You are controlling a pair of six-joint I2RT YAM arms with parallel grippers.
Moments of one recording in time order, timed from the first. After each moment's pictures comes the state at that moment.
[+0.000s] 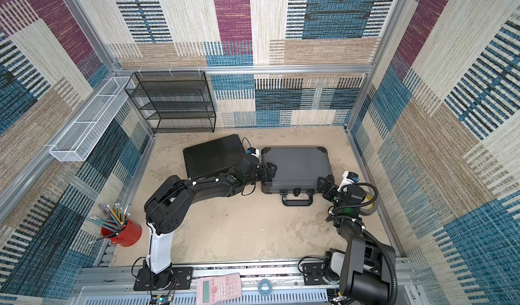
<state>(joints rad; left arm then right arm) -0.78 2.06 1.32 0.20 -0.01 -0.81 -0.35 1.14 0.24 0.48 -0.48 0.50</state>
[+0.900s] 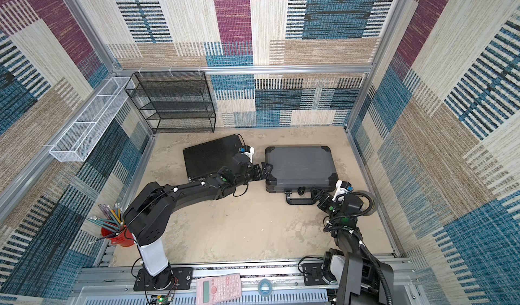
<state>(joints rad) -0.78 1.84 1.15 0.18 0.00 -0.73 -0.34 1.00 0.12 0.39 -0.63 0.59</state>
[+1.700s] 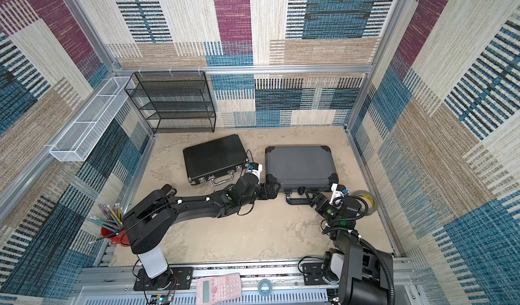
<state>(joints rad) -0.93 1.81 1.02 0.27 -0.08 -0.80 -0.34 1.09 0.08 0.51 -0.78 0.67</state>
